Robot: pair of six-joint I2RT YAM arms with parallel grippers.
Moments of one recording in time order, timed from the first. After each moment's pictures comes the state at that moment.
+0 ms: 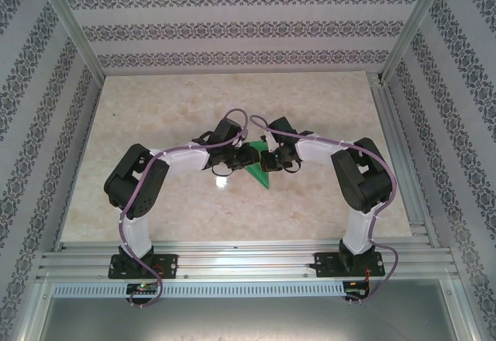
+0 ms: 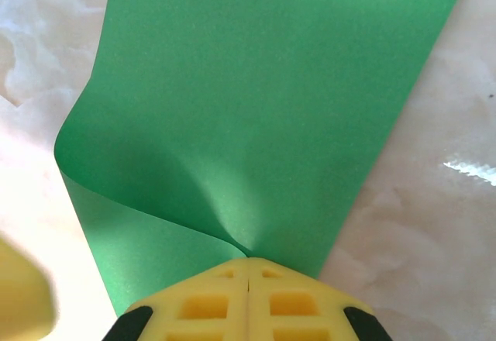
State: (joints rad) left arm -0.63 1.90 1.13 -0.08 0.45 -0.89; right arm 0.50 1.88 1.10 -0.41 -0.30 0.26
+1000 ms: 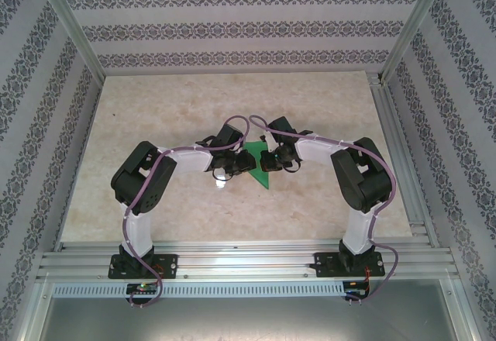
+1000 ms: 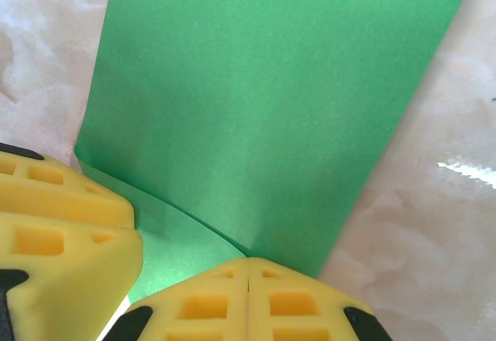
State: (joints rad) left arm -0.63 1.95 1.11 -0.12 0.39 -0.87; right arm 0.50 1.88 1.11 -0.43 -0.30 0.24
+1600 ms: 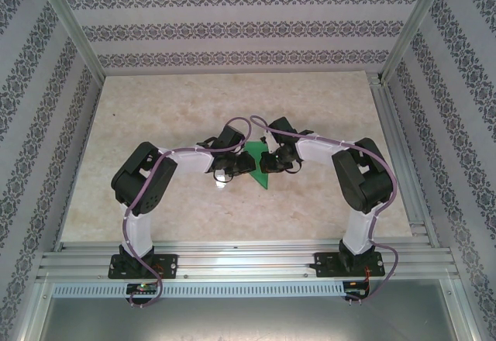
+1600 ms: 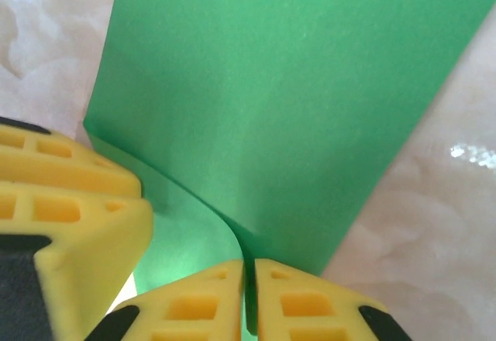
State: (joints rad) left arm -0.65 1.95 1.11 -0.13 0.33 -0.83; right arm 0.50 1.87 1.11 -0.47 -0.33 0.25
